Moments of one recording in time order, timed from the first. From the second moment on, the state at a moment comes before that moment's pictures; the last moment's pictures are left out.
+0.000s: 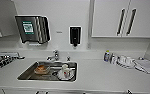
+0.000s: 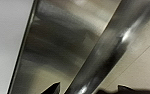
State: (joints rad) left arm 1.51 2.82 -2.40 0.03 -0.18 -0.08; right arm -0.81 2.28 -1.88 0.12 -0.15 1.02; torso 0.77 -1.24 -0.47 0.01
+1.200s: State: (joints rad) left arm 1.51 2.82 -2.41 0.03 -0.18 -0.08; right arm -0.83 2.38 -2.08 0.13 -0.14 1.00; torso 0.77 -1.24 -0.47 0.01
